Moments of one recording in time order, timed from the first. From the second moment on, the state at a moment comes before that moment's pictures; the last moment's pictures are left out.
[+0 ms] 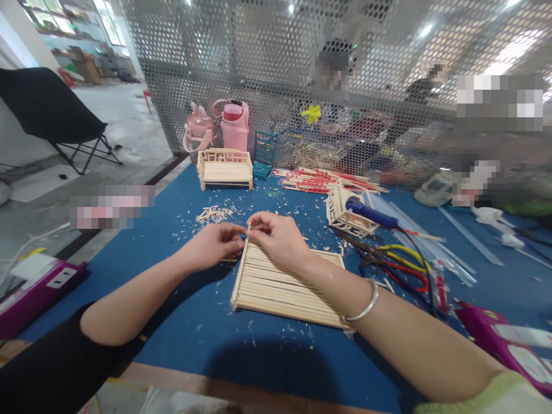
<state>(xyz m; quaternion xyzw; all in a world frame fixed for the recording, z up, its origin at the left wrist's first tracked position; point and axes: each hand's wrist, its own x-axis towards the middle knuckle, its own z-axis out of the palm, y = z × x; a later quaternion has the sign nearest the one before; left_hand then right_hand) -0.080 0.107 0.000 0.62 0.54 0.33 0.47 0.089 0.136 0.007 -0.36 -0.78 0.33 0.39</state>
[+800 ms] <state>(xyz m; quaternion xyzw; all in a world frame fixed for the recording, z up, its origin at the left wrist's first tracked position) -0.075 0.108 0.005 0.66 0.49 0.46 0.33 0.091 0.132 0.017 -0.38 -0.80 0.29 0.37</state>
